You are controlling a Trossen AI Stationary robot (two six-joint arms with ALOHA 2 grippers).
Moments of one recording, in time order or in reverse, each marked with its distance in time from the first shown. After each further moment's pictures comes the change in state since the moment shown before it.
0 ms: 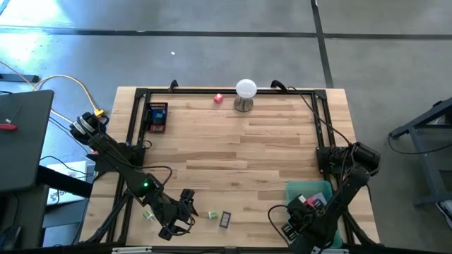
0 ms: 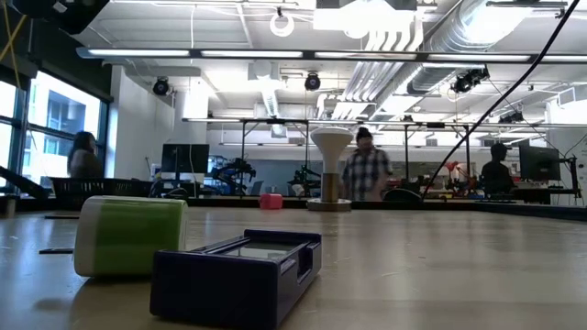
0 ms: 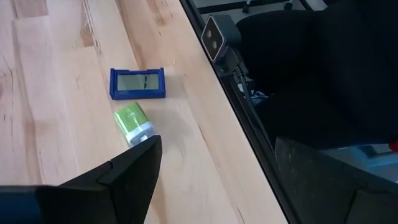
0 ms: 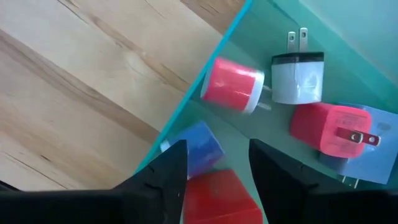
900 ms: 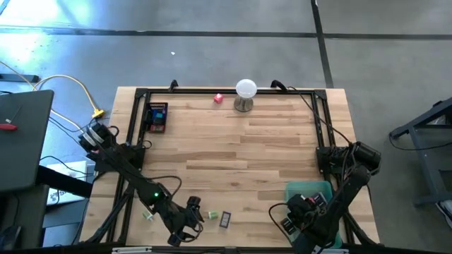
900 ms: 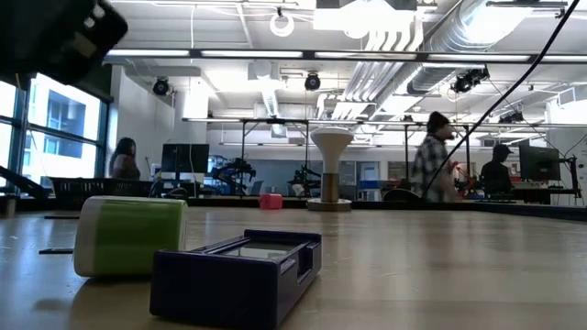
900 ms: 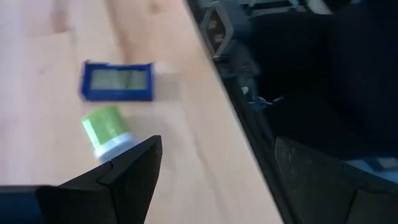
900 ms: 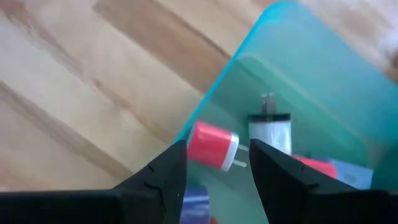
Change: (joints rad) left arm -0.002 0.185 0.001 0.195 -0.010 -0.047; right arm 0.002 -0.009 0.005 -0.105 0.175 0.007
